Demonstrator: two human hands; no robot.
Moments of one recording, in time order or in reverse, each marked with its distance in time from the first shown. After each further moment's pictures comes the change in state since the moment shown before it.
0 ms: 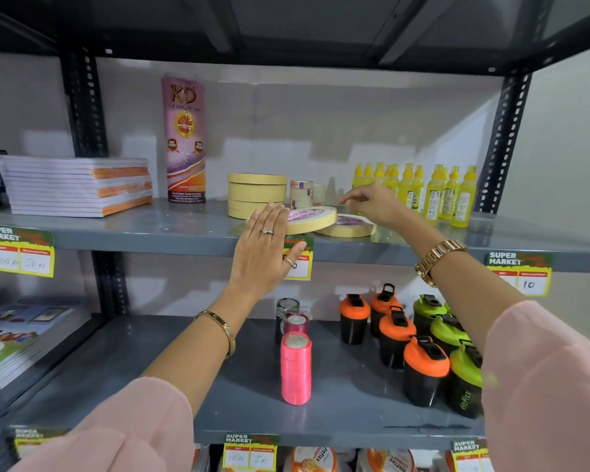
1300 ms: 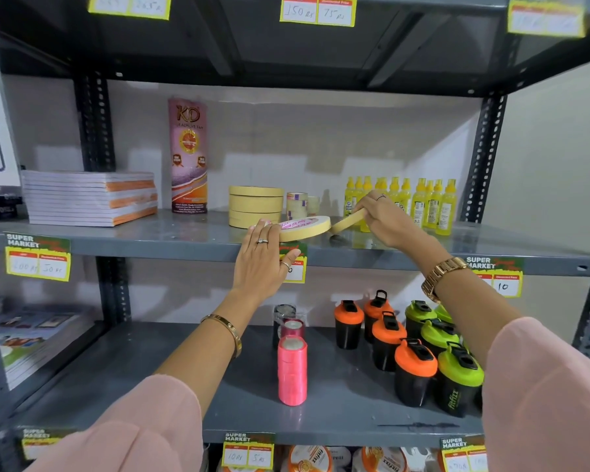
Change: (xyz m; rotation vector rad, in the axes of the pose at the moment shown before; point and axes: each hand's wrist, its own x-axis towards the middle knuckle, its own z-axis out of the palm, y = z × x) left_hand -0.007 0.006 -0.005 -0.108 -0.041 -0.116; right_hand -0.042 0.000 -0.025 -0.395 0.065 -0.188
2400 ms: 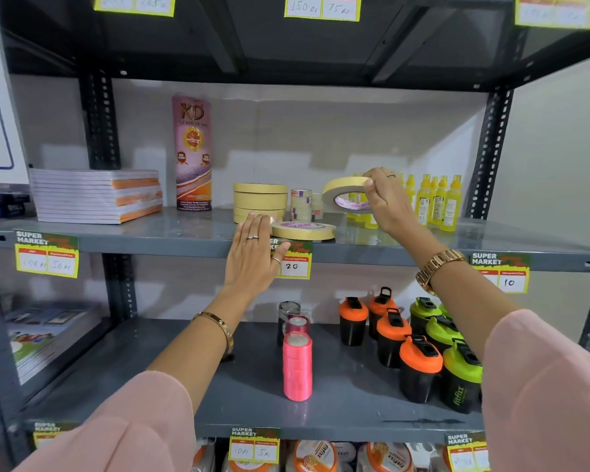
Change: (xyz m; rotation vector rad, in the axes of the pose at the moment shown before) left_hand -0.006 -0.016 -0.012 -0.016 0.012 -0.033; right_hand 0.007 -0.023 -0.004 0.187 0.331 0.053
